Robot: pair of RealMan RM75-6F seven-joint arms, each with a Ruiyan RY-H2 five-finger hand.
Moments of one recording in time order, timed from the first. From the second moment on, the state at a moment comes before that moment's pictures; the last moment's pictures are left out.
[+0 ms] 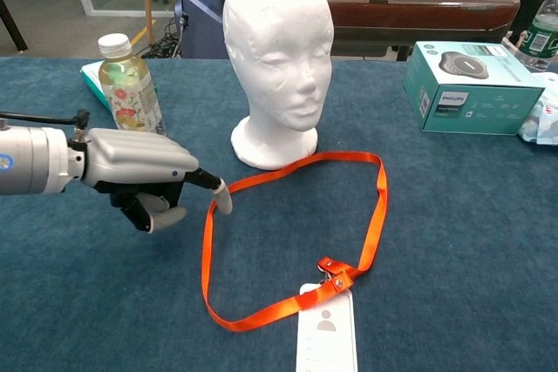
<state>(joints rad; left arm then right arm) -0.89 -1.41 -0.03 -1.49 1.54 0.64 0.03 0.21 -1.04 0.04 -1.77 -1.43 1.26 -0.14</state>
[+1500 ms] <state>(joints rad) -0.83 -1.26 0.08 -1.60 1.30 0.68 0.38 0.18 -1.03 0.03 -1.78 -1.47 1.31 -0.12</state>
